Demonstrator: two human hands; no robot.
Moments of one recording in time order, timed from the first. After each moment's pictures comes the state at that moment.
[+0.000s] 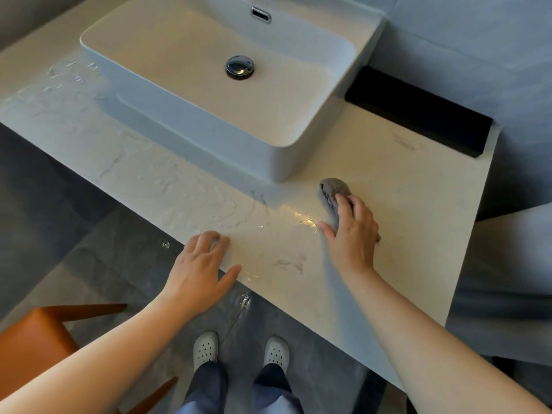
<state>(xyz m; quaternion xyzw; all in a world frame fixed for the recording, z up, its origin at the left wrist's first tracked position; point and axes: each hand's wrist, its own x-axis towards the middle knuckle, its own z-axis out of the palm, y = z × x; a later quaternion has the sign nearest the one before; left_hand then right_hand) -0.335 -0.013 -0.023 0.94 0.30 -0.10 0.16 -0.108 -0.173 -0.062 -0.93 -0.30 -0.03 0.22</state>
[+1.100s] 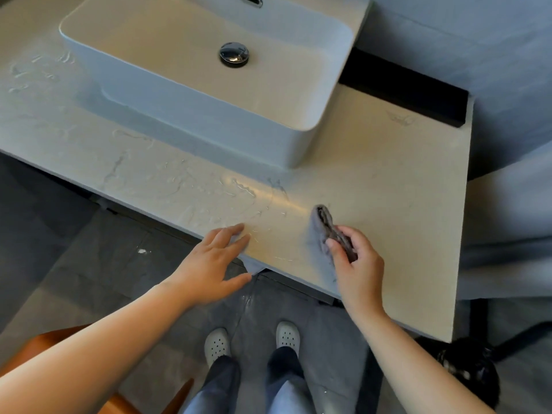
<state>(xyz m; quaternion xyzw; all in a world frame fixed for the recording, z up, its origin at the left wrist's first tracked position) -0.373 0.053 -0.036 0.96 0.08 -0.13 0.23 -0.242 -0.179 -0.016 -0.86 -0.14 0.06 0.48</state>
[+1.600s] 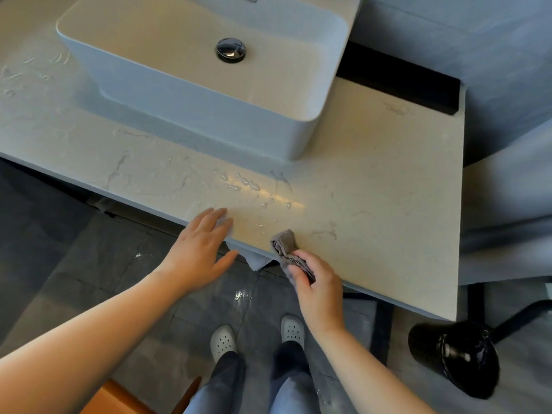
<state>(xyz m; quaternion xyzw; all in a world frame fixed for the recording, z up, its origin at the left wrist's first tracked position) -0.383 0.080 -0.032 0.98 0.10 -0.08 0.18 -0.321 -0.154 -0.049 -0.88 -0.16 0.11 0.44</state>
